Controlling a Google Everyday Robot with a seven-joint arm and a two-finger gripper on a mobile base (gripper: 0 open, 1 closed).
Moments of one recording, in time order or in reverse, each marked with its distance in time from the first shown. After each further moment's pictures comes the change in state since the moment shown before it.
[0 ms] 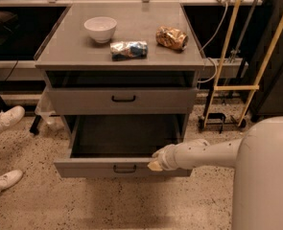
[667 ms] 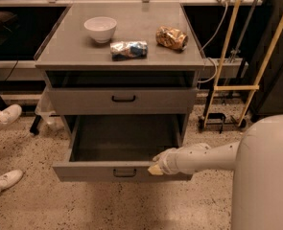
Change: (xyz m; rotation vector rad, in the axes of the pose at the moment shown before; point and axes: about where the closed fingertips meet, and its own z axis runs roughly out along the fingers) arm 0.009 0.012 -0.007 0.000 0.006 0.040
